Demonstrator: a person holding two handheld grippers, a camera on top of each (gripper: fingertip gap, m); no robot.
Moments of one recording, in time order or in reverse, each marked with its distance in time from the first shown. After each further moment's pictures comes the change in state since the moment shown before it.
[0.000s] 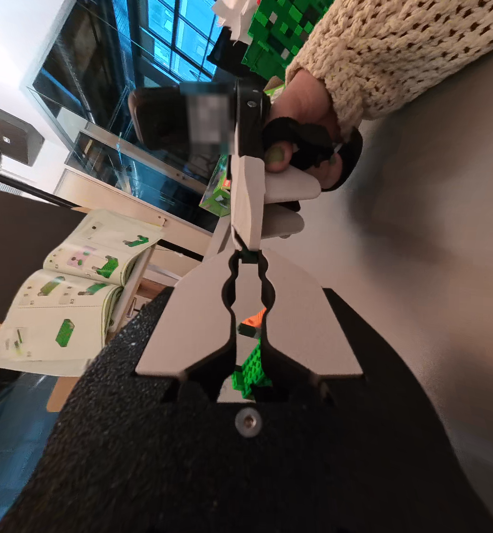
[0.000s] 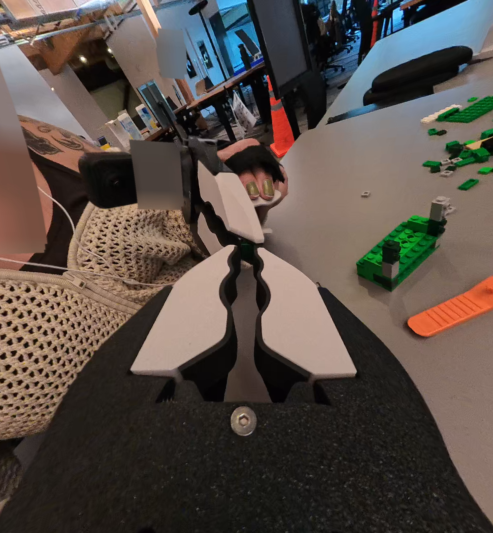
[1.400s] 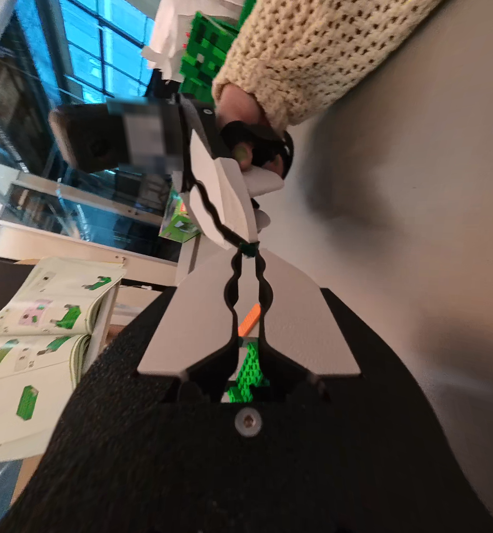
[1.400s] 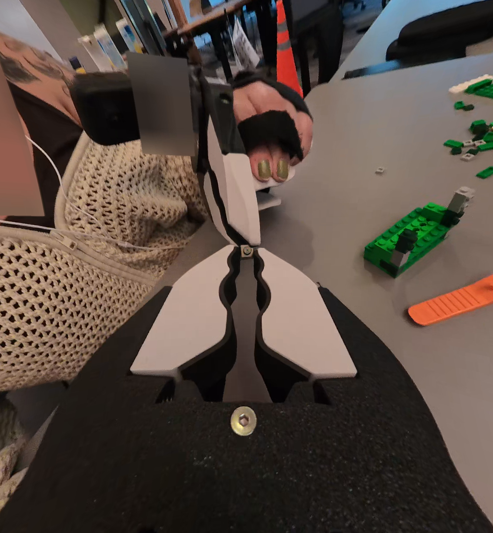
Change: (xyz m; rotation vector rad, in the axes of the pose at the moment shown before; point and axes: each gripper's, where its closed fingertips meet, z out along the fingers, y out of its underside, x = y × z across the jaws) left arm 0.020 -0.006 -0.009 0.087 0.234 0.096; right arm -0.009 0.017 -0.001 -0.175 0.010 -0.098
